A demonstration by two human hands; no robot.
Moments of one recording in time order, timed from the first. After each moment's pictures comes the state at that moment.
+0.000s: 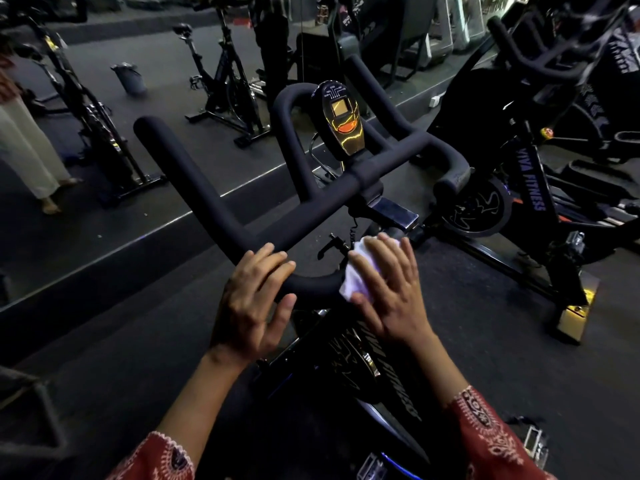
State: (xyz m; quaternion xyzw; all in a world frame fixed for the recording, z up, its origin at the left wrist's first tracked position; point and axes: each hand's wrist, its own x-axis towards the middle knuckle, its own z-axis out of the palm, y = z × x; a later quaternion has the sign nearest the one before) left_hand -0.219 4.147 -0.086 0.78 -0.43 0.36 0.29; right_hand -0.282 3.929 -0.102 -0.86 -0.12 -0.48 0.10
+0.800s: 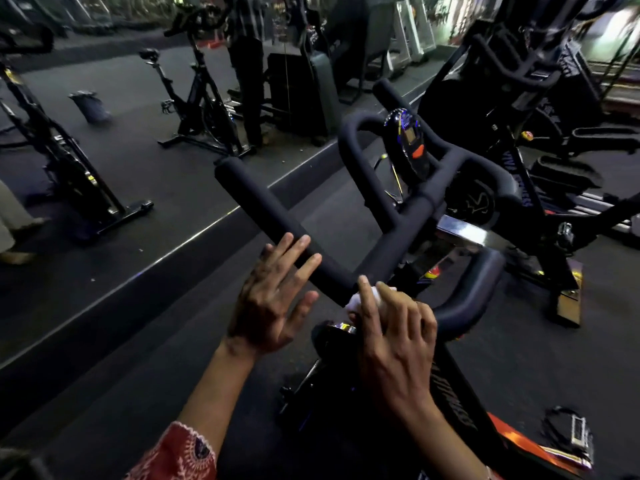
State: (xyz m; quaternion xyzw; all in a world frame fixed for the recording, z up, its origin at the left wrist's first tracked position) left_hand -0.107 4.226 -0.065 0.73 -0.52 0.34 0.28; right_hand -0.246 4.102 -0.088 -0.88 0.14 -0.46 -0.04
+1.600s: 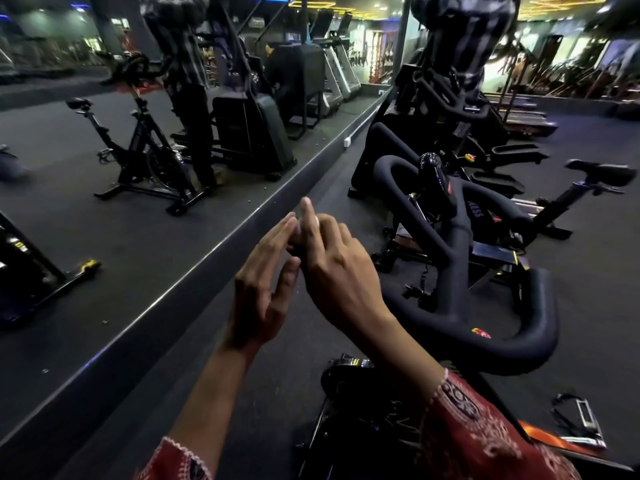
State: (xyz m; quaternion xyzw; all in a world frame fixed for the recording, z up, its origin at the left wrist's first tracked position) left_hand 0.018 4.270 -0.006 0.63 -0.53 0.24 0.51; right_hand -0.058 4.172 0.007 -0.89 0.13 -0.44 -0.05
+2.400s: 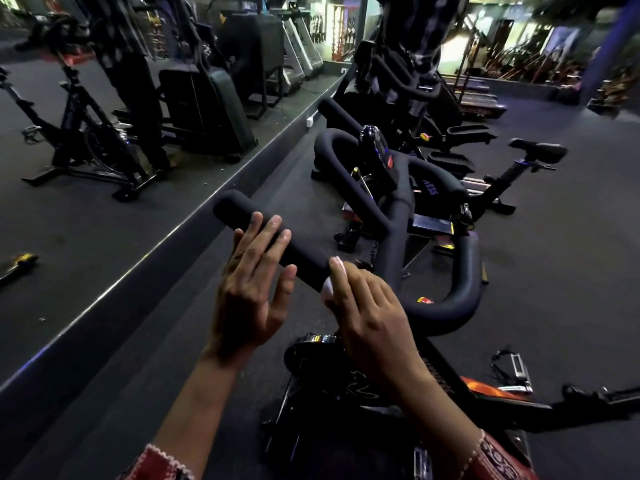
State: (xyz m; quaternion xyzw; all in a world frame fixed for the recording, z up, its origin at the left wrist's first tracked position) left_hand -0.033 4.238 -0.033 0.65 -0.55 0.34 0.41; right_hand -0.181 4.138 -0.064 -0.89 0.16 -0.41 -0.13
